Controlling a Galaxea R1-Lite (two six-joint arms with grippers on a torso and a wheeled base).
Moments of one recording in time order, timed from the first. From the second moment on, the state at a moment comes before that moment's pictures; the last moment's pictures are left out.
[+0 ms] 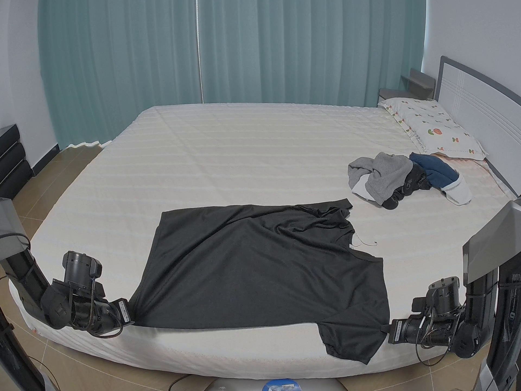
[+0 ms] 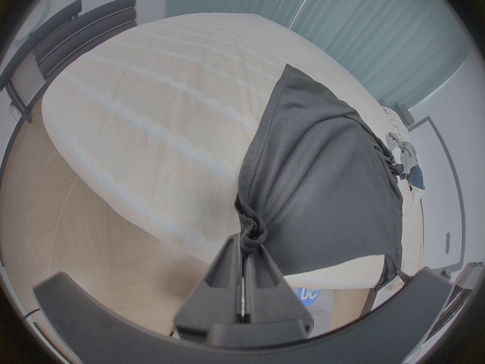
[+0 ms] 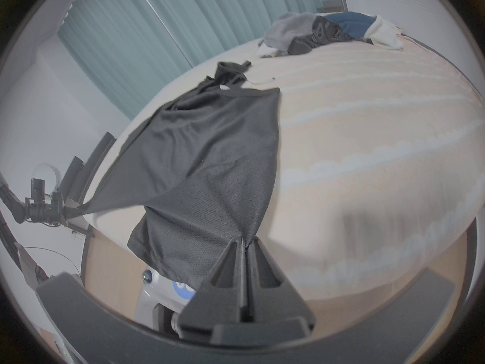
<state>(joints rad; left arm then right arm) -0.01 1.91 -0.31 -0.56 -0.11 -0.48 0.25 2.28 -0.02 -1.43 0.13 0.37</state>
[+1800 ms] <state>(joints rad) 0.07 1.80 -0.37 -0.56 -0.15 -0.47 0.14 2.08 -0.03 -1.51 0.03 0.28</state>
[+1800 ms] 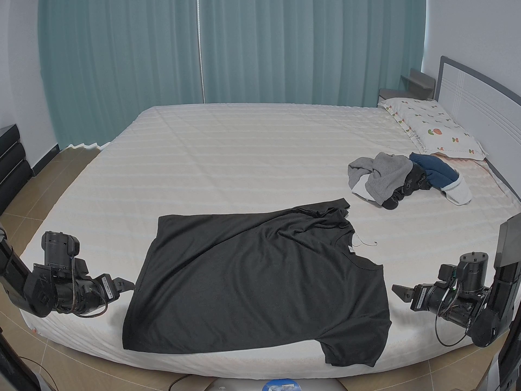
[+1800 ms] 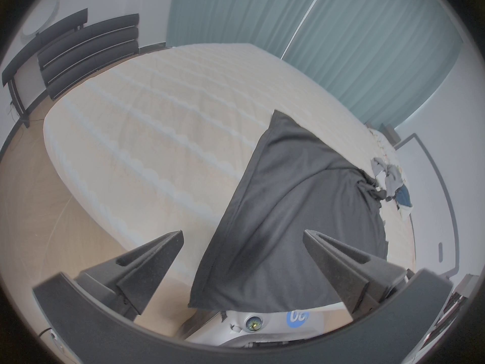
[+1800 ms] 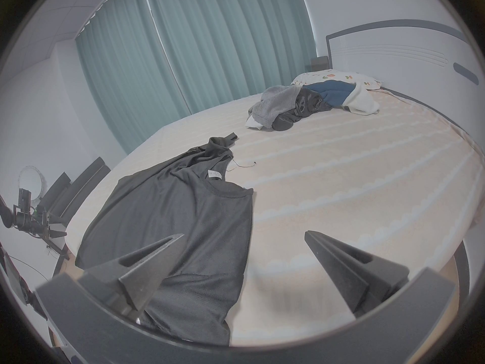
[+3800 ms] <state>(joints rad) -0.02 2.30 -1.19 -0.59 -0.11 -0.72 0.29 2.07 -0.02 -1.53 0.03 0.38</state>
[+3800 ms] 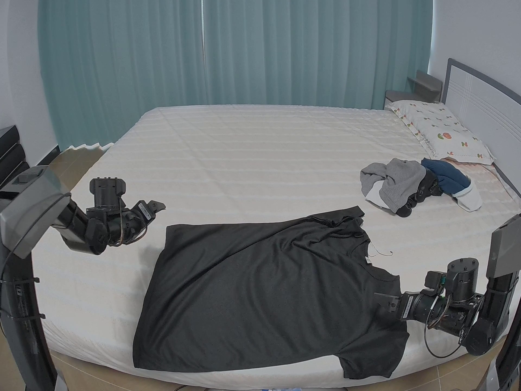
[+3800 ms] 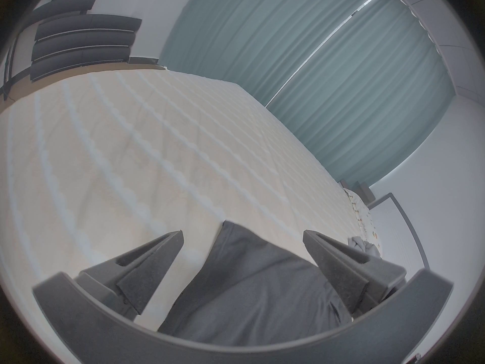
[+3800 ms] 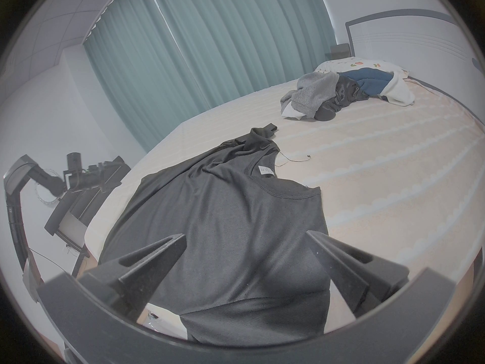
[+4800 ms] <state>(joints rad) -0.11 2.58 -1.44 -0.63 0.05 -0.81 0.33 2.11 -0.04 -1.53 0.03 0.39</state>
